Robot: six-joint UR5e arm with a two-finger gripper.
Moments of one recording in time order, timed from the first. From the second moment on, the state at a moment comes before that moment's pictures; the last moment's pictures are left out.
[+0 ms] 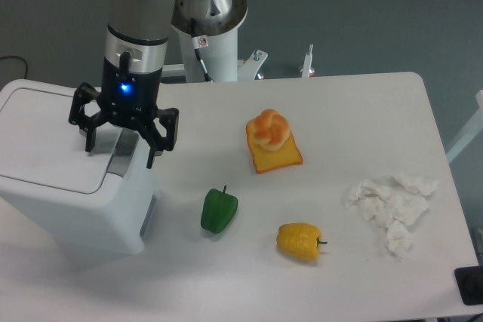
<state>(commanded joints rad) 2.21 -1.69 -1.60 -1.03 1.22 0.31</state>
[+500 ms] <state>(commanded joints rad) 2.21 -1.68 -1.58 -1.03 1.23 0.30</state>
